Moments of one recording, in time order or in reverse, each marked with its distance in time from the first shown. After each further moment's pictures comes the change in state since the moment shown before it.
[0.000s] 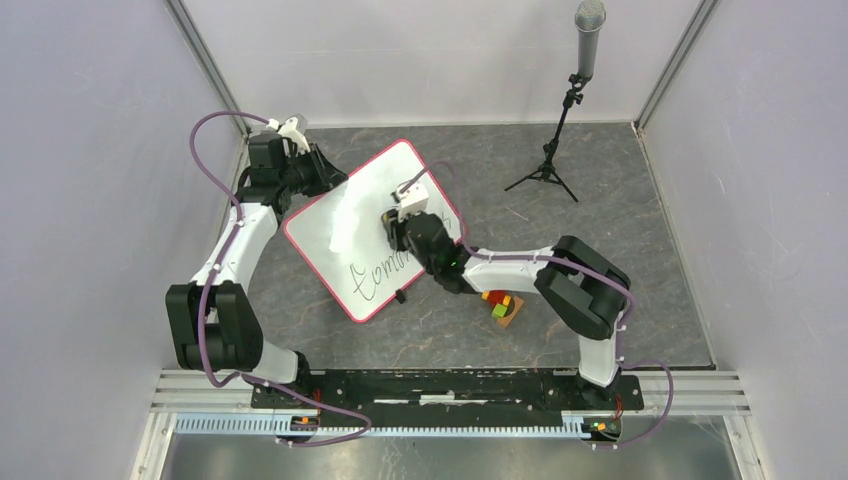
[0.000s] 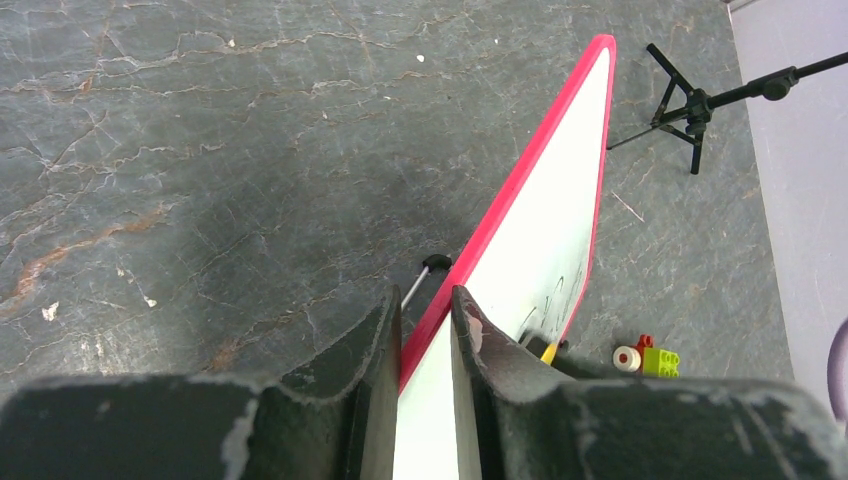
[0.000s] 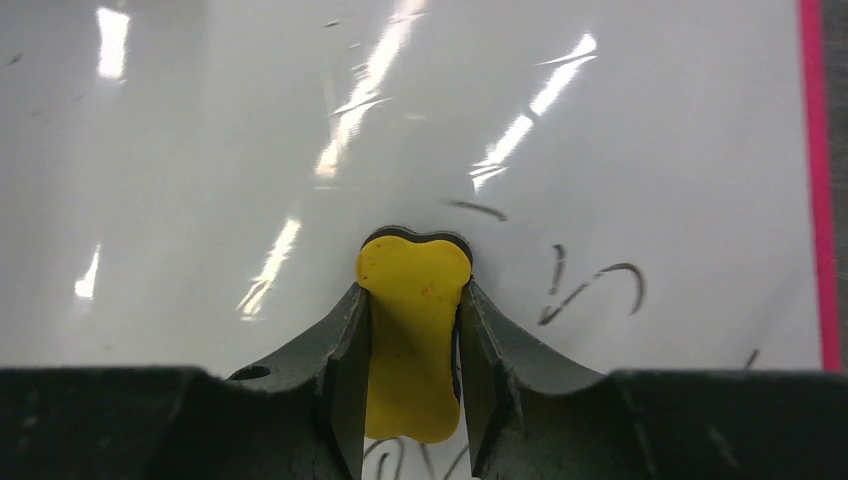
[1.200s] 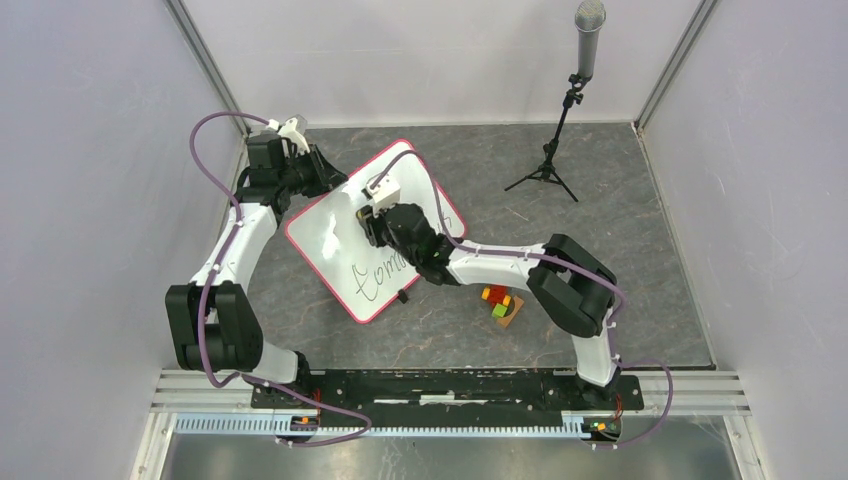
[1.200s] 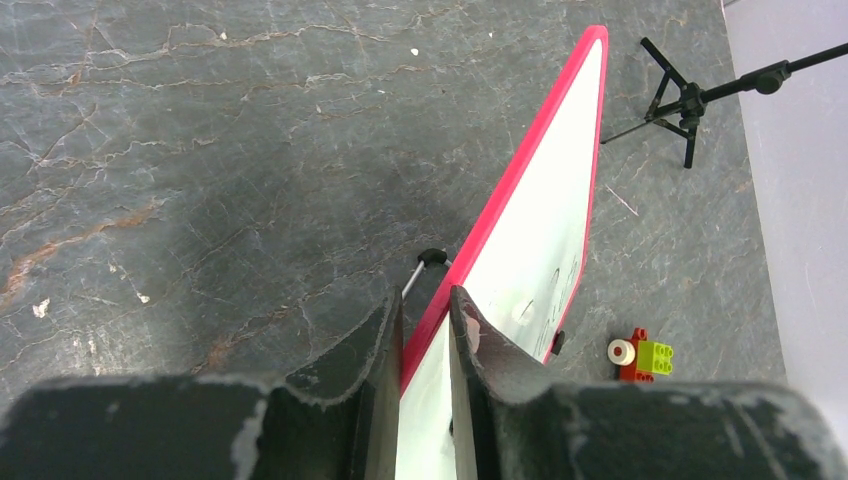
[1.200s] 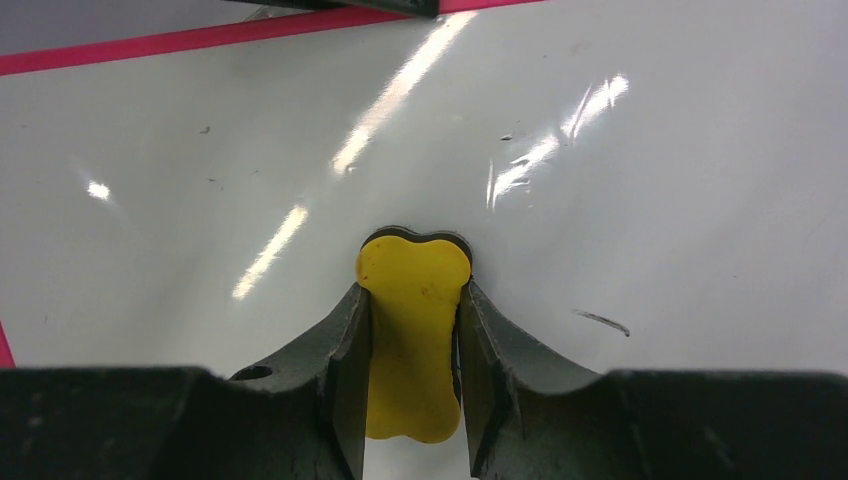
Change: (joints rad) left arm 0.005 -0.002 0.000 -0.010 0.019 0.000; right arm 0.006 0.056 0.186 -0.101 -0.103 -0.074
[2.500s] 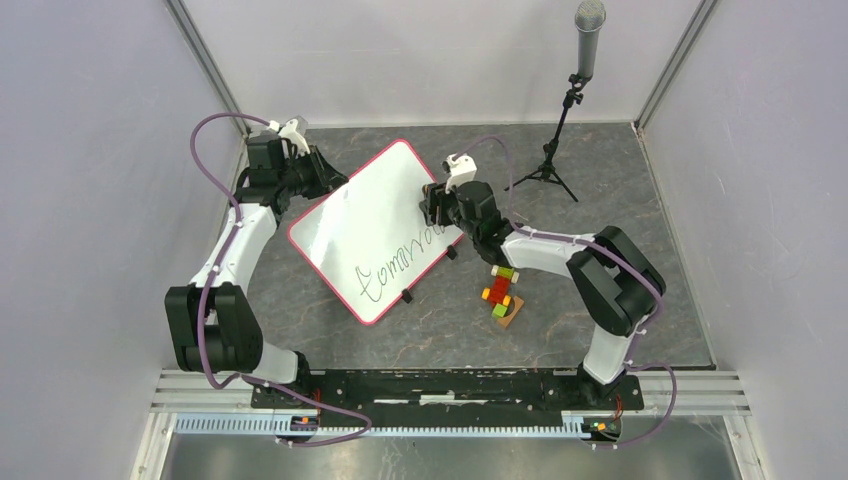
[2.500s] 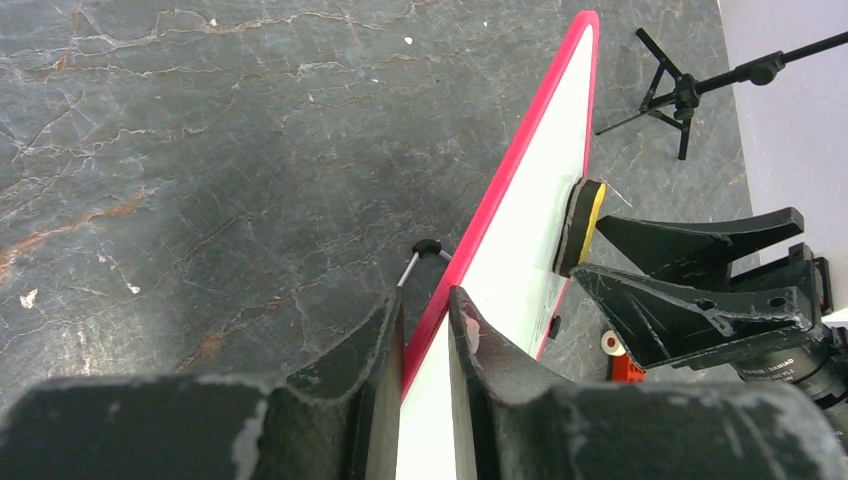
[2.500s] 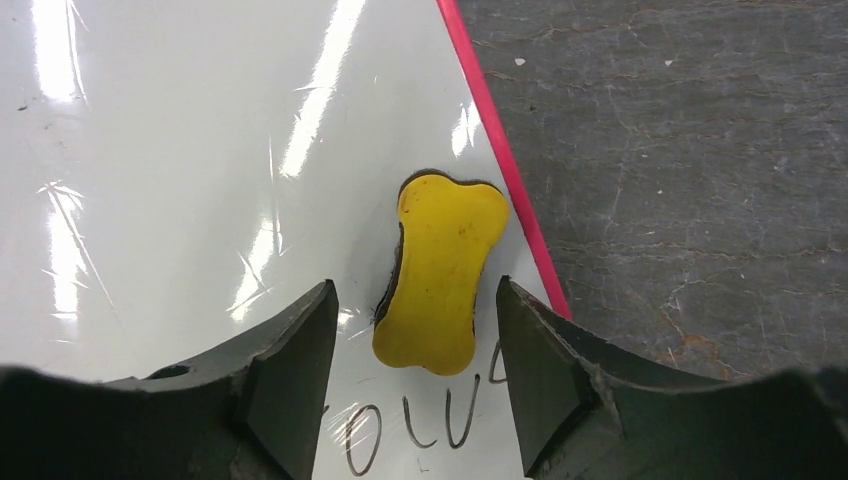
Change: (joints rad) left arm 0.000 -0.005 0.000 -0.020 0.012 0.000; right arm -0.312 -0.183 -0.294 0.040 -0.167 0.134
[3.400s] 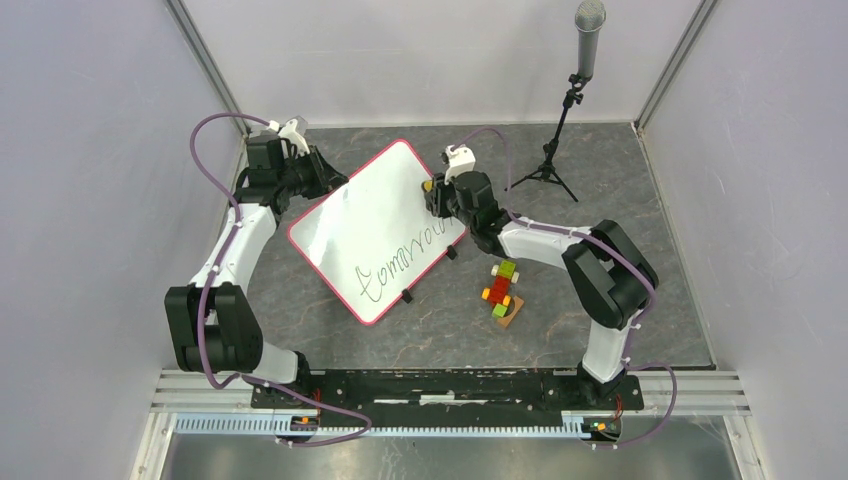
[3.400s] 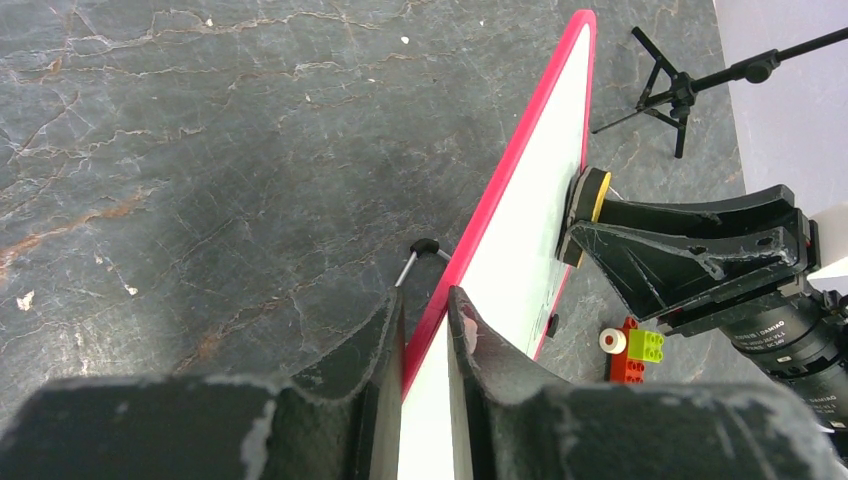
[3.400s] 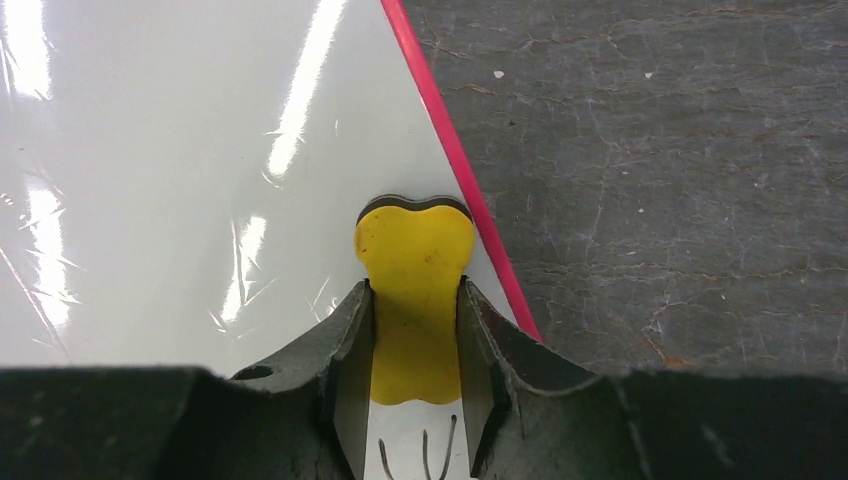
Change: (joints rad) left arm 0.004 0.000 -0.001 0.001 0.012 0.000; right arm -0.027 0.057 0.095 -0.066 -0.006 -0.013
